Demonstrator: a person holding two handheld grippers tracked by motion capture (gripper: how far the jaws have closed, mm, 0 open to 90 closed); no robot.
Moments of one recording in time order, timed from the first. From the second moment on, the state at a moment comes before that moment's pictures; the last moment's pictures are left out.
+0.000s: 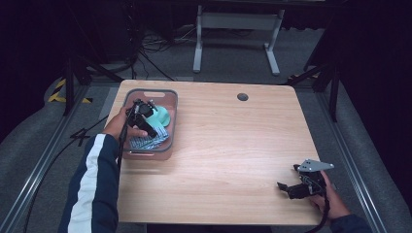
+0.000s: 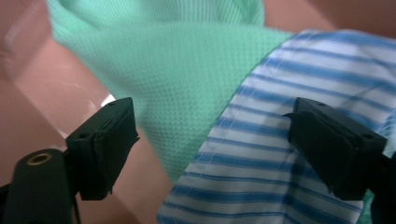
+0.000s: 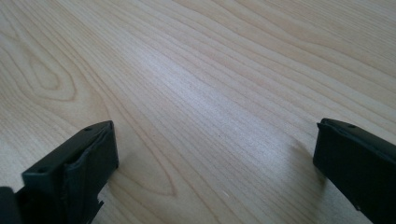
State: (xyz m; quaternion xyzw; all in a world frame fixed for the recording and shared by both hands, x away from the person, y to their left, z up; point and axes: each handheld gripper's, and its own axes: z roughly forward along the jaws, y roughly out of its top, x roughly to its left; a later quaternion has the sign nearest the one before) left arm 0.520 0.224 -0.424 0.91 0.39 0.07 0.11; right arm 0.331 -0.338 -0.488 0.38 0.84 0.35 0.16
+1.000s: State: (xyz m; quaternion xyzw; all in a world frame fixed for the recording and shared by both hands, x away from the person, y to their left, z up) left arm 0.515 0.208 -0.427 0.92 0.38 0.05 0.12; right arm 0.330 -0.337 -0.488 0.39 0.84 0.35 0.16
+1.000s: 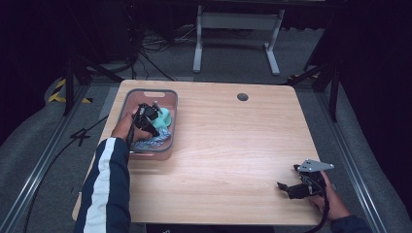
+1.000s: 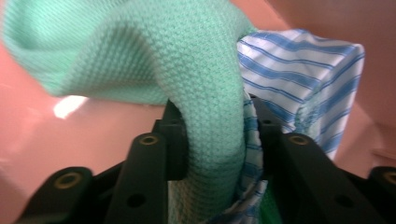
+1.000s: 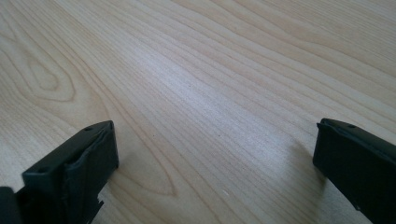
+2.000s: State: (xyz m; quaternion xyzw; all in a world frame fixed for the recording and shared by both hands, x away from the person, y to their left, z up) left arm 0.458 0.234 -0.354 0.84 0.39 0.22 0.31; right arm 0.330 -0.337 -0.488 0.39 0.84 0.35 0.16
